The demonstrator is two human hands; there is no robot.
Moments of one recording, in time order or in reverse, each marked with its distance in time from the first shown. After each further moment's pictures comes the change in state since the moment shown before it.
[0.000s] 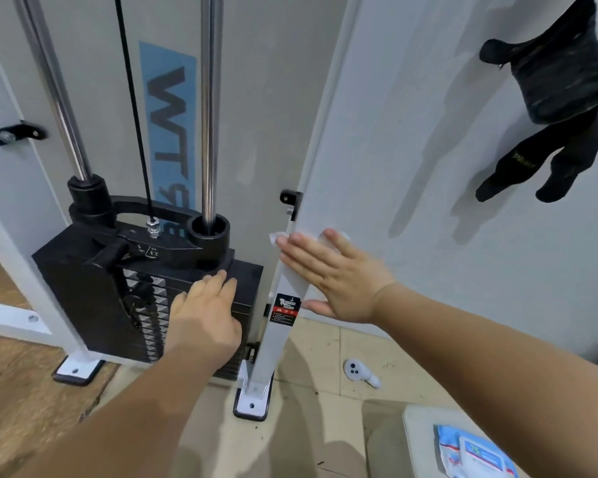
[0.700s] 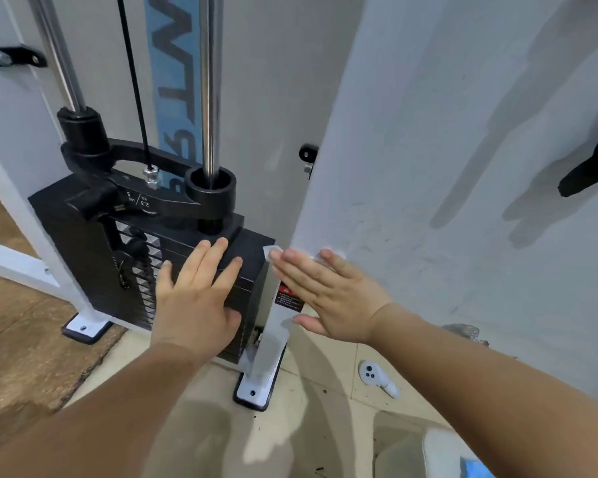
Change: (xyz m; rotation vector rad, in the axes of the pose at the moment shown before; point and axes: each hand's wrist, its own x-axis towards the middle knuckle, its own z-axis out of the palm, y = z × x) left_hand -0.009 -0.003 0.054 0.190 0.205 -0.026; right_hand -0.013 -0.072 0.064 -0.032 0.107 -0.078
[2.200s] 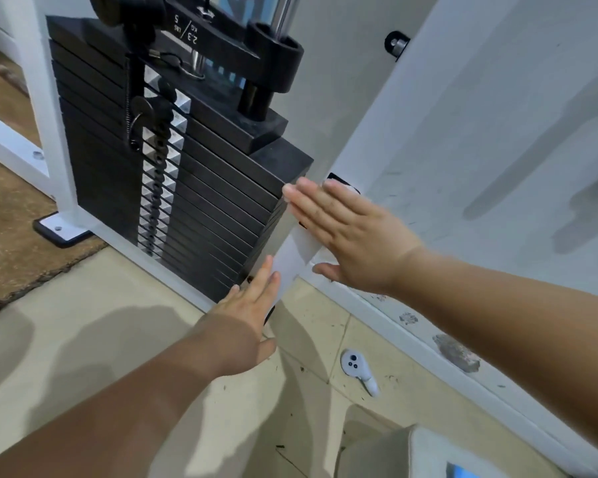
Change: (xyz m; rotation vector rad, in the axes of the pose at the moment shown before) left_hand -0.098 0.067 0.148 -0.552 -0.347 0.049; right_hand 0.009 -0.026 0.001 -0.063 -0.120 -0.239
